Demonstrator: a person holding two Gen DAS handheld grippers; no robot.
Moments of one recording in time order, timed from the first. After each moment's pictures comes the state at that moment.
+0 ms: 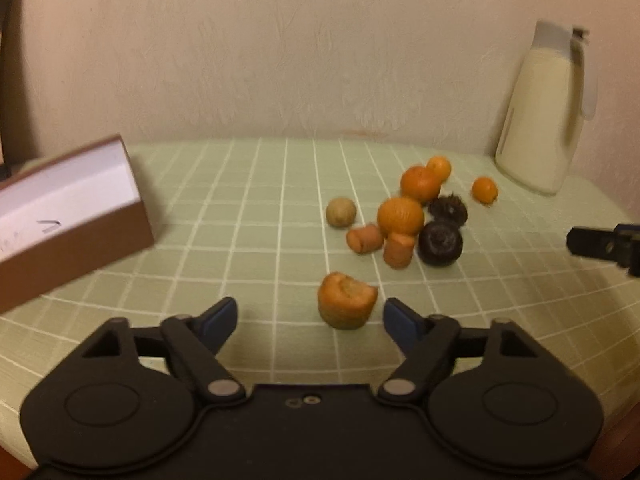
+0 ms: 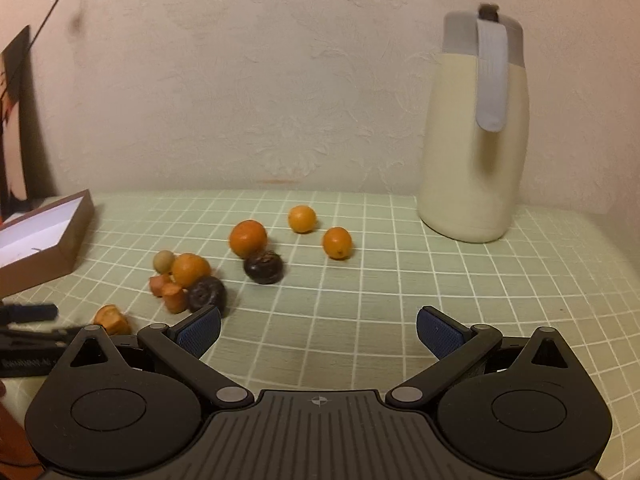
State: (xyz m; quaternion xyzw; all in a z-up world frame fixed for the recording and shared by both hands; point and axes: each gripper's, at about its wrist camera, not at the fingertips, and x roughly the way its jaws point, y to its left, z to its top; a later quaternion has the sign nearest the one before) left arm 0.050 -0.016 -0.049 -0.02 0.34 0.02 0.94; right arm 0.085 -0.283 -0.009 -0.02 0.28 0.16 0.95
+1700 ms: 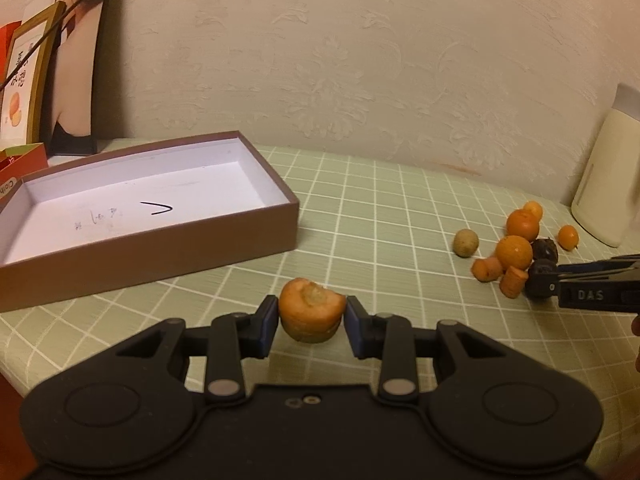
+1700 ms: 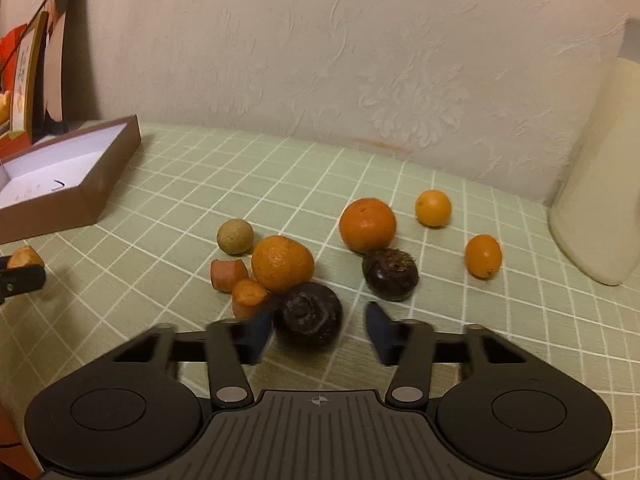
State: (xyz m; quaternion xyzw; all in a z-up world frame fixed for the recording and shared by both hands) left arm 0.020 0.066 -0.039 -0.07 0.30 0.12 0.94; right arm 0.148 -0.176 -0.047 -0.10 0.33 0.24 0.91
